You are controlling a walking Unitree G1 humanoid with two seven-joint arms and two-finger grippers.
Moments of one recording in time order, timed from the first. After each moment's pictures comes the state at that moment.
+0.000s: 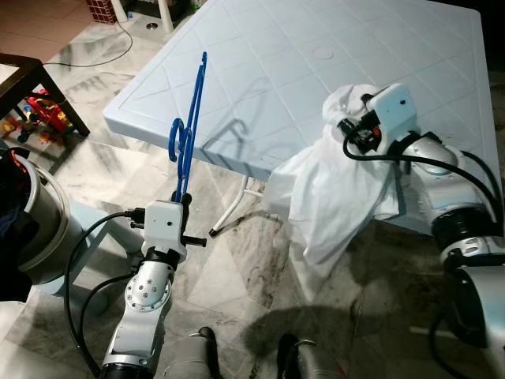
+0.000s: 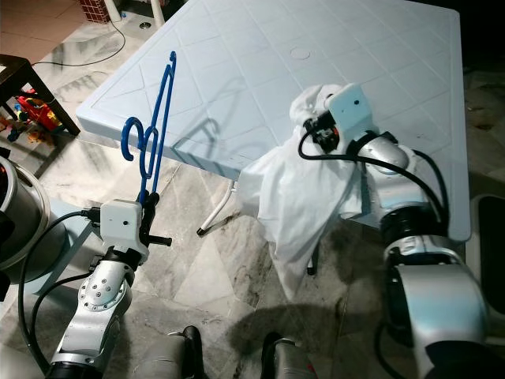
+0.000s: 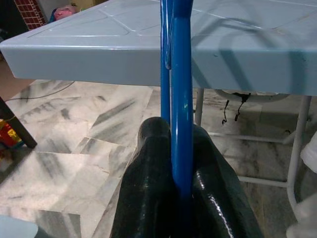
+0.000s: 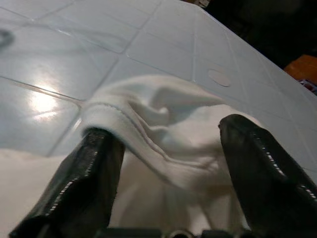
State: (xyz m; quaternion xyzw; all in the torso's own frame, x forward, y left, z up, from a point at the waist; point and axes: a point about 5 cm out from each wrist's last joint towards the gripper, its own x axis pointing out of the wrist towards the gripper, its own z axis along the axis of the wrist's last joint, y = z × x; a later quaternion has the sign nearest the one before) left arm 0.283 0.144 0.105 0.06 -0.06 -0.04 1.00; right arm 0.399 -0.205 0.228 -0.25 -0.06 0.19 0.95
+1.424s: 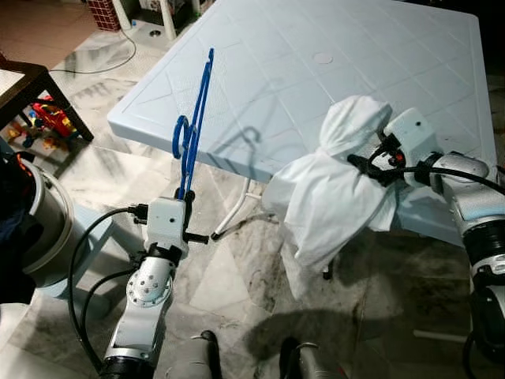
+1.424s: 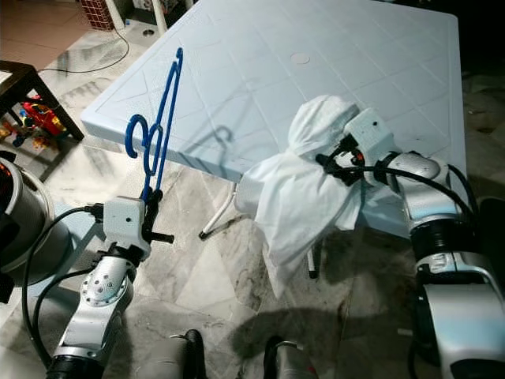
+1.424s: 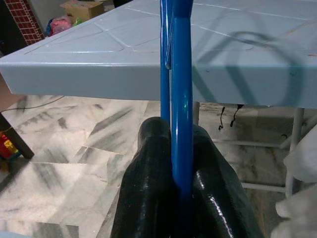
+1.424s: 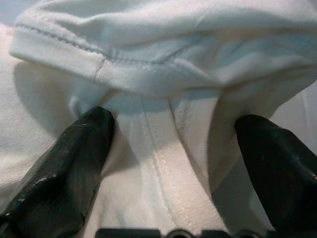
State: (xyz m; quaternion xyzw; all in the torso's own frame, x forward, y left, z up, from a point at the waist) left arm 0.288 0.143 0.106 0.06 -0.06 -0.06 0.99; right arm 0.383 -0.240 0.201 -0.25 0.10 0.22 0.94
